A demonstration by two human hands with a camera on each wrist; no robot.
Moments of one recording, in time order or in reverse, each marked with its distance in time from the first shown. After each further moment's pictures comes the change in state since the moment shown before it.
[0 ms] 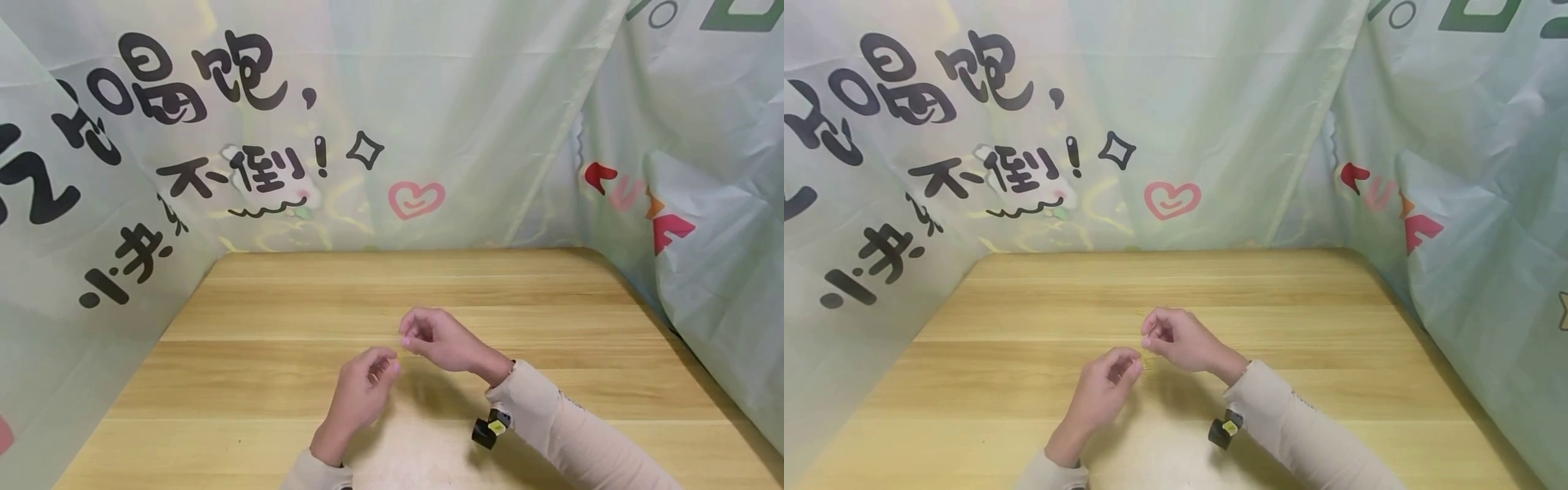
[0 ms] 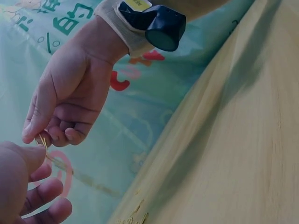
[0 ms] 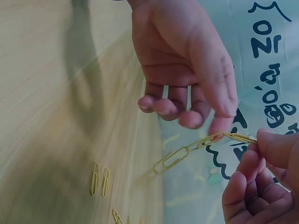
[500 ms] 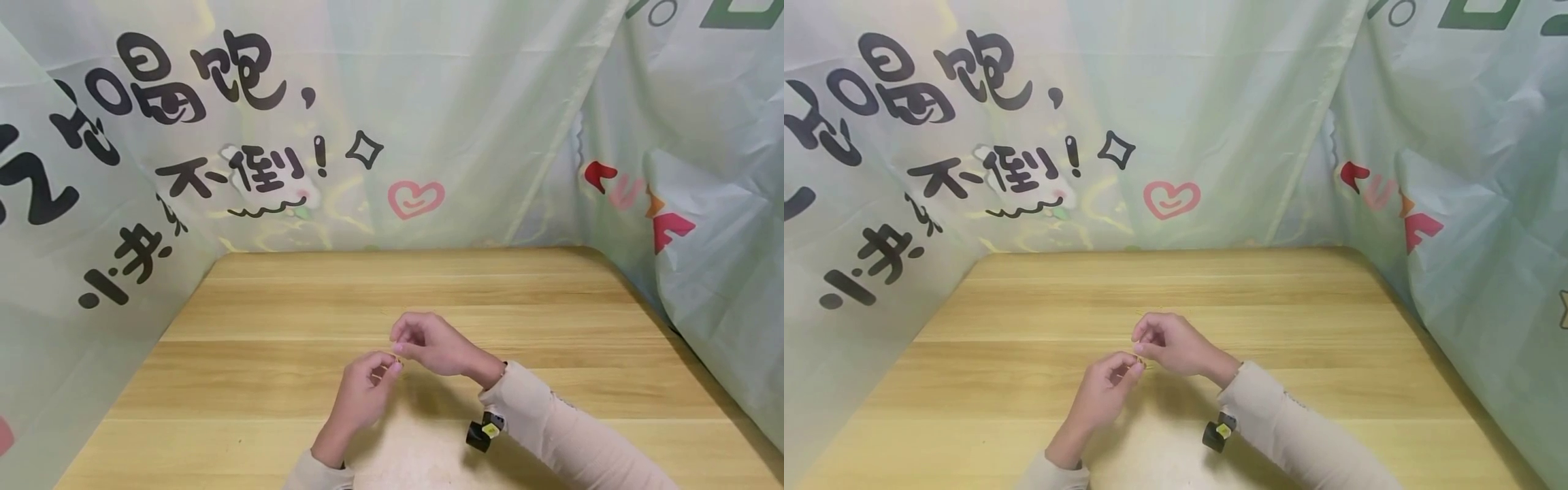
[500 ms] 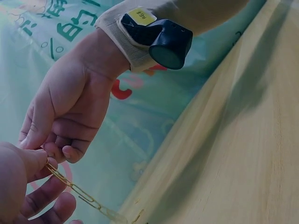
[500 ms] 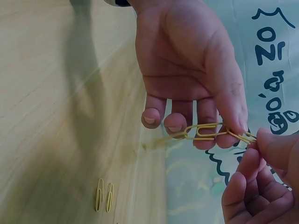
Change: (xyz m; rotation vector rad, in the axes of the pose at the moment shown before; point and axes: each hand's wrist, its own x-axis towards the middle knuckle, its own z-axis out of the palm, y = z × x) left_hand 0.000 0.002 0.002 -0.118 -0.025 -0.057; right_hand 0.003 -0.002 0.010 0.005 -0.032 0.001
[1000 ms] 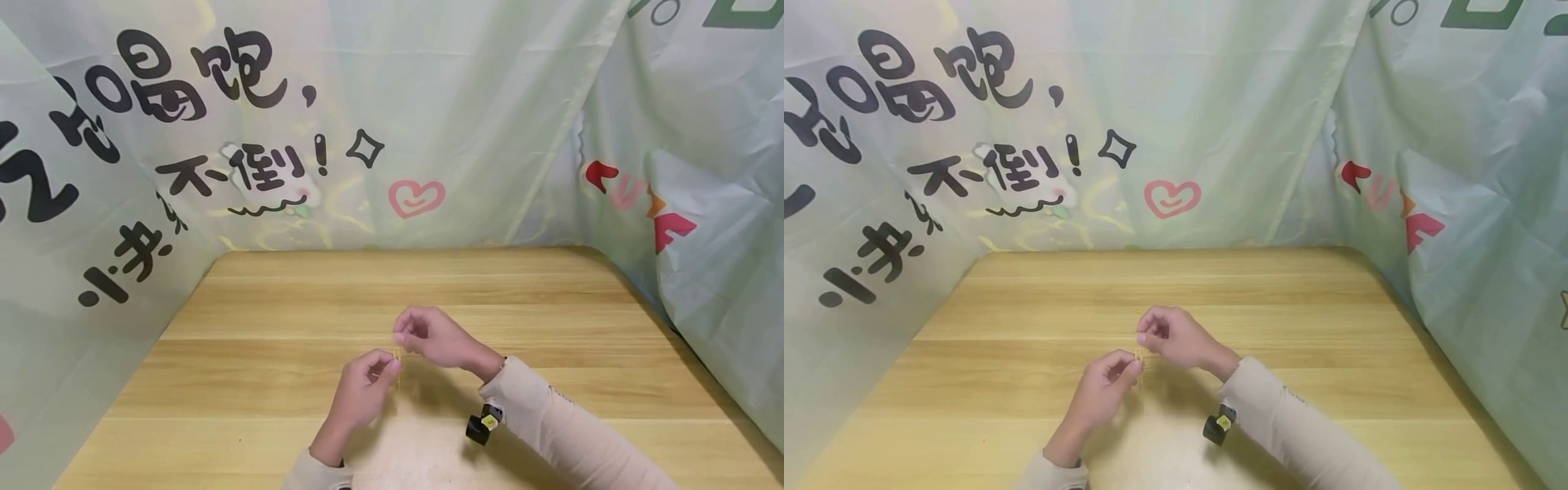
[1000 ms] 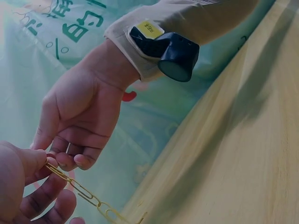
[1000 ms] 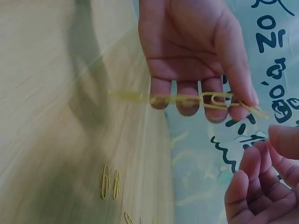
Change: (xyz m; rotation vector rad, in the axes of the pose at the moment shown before) left_hand 0.000 0.003 -0.003 -0.097 -0.003 -0.073; right_hand 0.004 0.007 -0.005 0.007 0.048 0.055
